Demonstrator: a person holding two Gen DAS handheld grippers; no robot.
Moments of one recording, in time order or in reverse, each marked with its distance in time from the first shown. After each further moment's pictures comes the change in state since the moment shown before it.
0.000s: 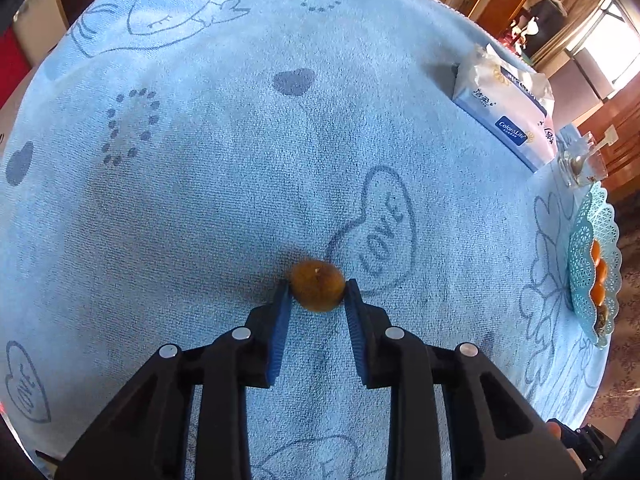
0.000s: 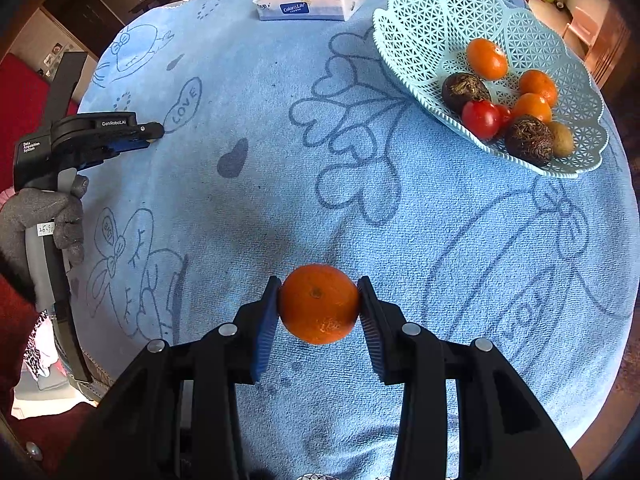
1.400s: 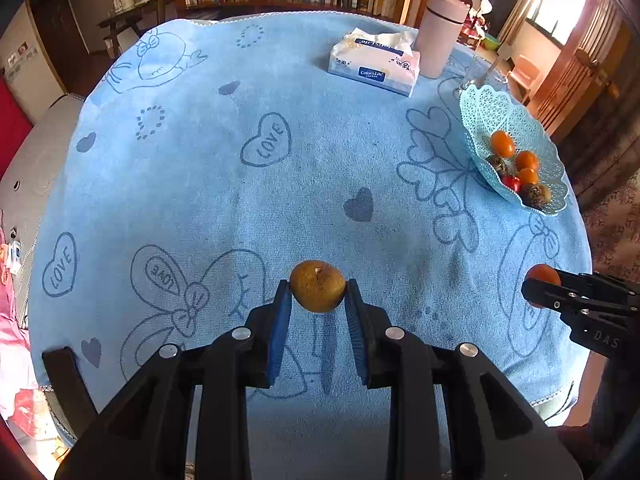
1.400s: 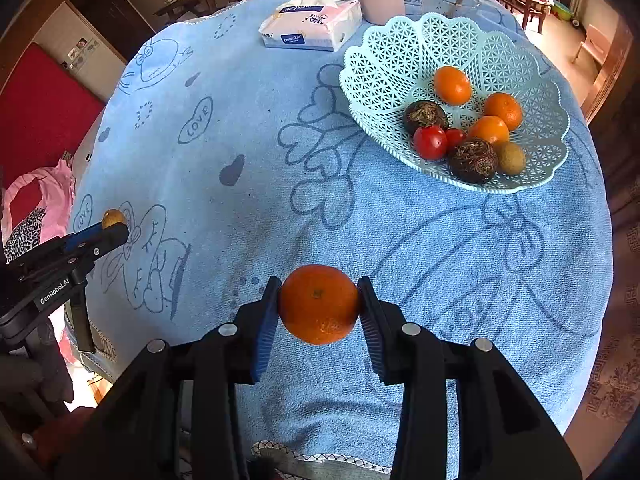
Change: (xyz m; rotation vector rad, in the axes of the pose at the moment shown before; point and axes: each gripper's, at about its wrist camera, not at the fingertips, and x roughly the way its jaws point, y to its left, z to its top) left arm -0.100 -0.095 -0.137 0.167 -0.106 0.058; right arm -0.047 -0.041 -0.009 -0.057 -0.049 0.054
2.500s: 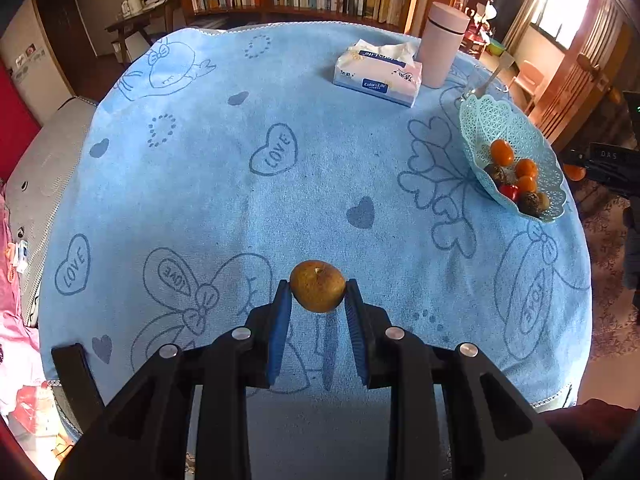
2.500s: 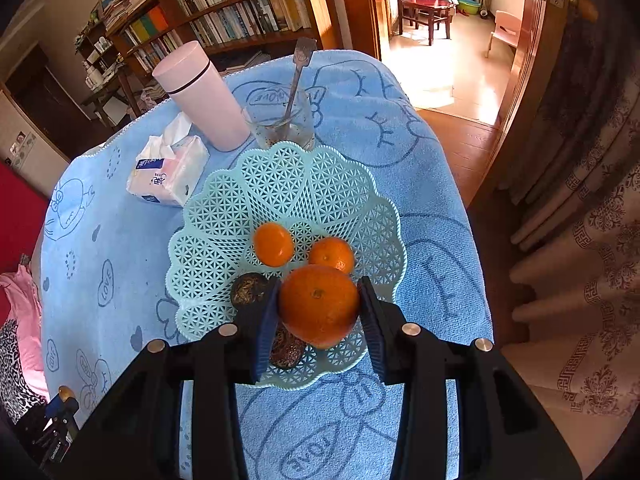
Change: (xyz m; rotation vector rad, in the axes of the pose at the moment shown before) left arm -0.017 -0.001 0.001 -0.011 -0.023 0.029; right arm -0.038 -0.132 0.105 0.236 -0.190 -0.175
